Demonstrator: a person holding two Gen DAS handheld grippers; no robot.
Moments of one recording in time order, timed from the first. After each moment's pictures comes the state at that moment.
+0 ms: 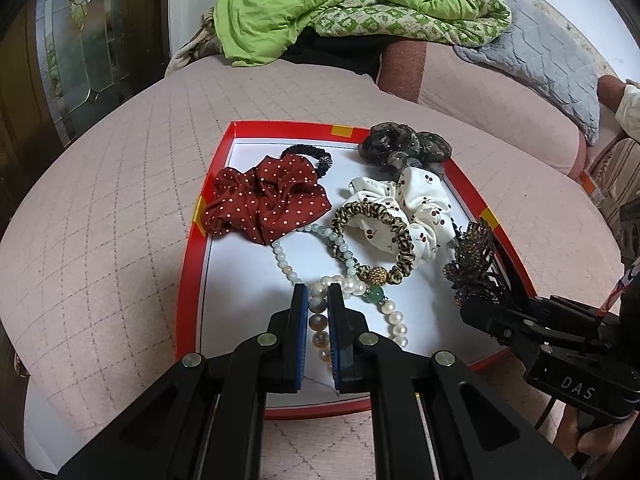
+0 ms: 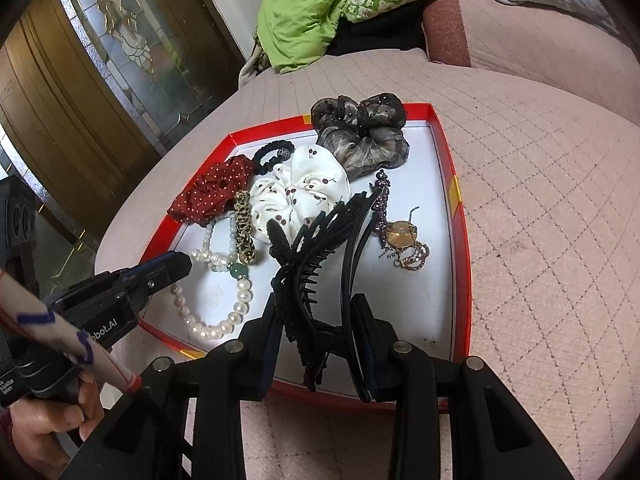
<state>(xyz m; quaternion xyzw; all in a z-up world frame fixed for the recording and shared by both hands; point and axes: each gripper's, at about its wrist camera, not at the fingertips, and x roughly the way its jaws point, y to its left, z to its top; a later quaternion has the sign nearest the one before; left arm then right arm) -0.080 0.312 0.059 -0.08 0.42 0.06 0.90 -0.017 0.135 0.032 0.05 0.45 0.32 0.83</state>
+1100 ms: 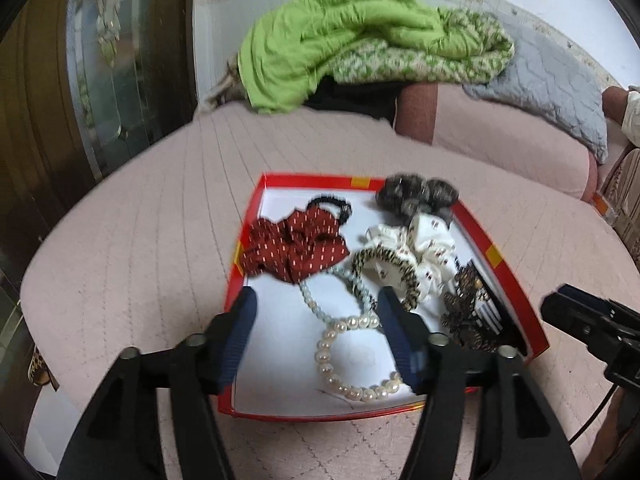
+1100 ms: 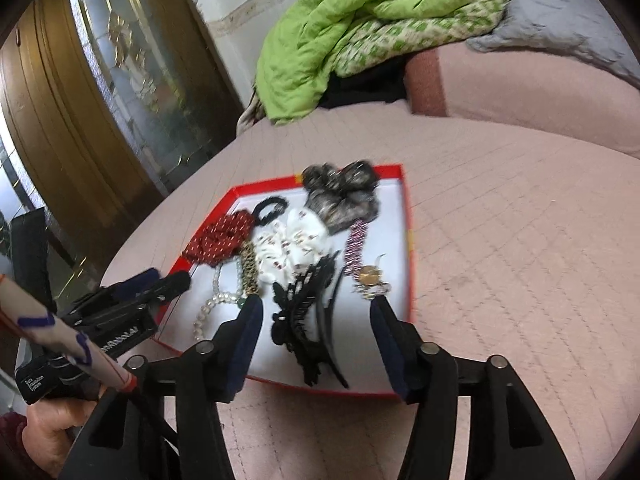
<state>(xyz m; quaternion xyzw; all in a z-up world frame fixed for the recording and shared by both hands) -0.107 0.304 0.087 -0.05 0.33 0.11 0.93 -0.044 0.093 0.072 0.07 0.37 0.29 0.88</state>
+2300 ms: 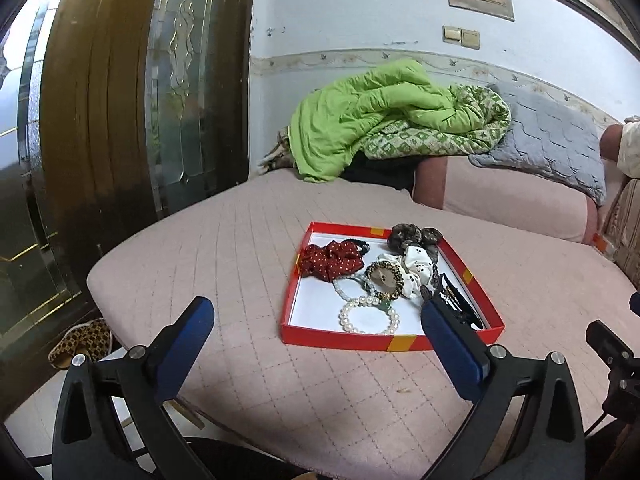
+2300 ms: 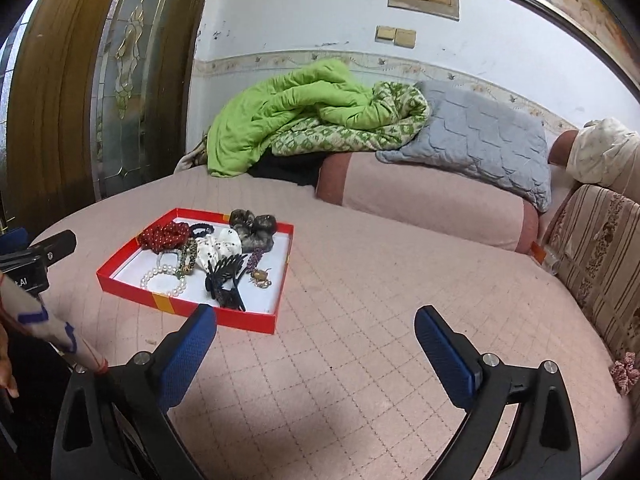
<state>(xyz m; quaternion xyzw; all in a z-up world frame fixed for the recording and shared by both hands) -0.247 0.263 0.123 -0.05 0.21 0.19 0.96 -0.192 0.034 0.112 -0.08 0.21 0.13 0.96</state>
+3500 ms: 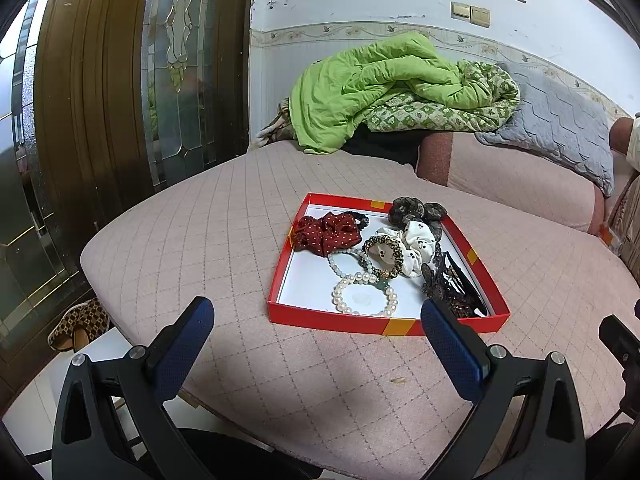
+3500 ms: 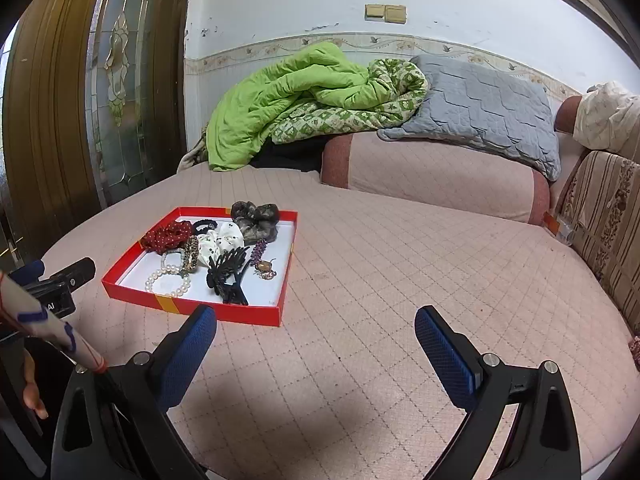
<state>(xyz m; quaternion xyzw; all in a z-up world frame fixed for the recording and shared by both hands) -0.224 0.263 0.110 -0.07 0.26 0.19 0.95 -0.178 0.017 0.109 -0.04 0.24 0.15 0.96</state>
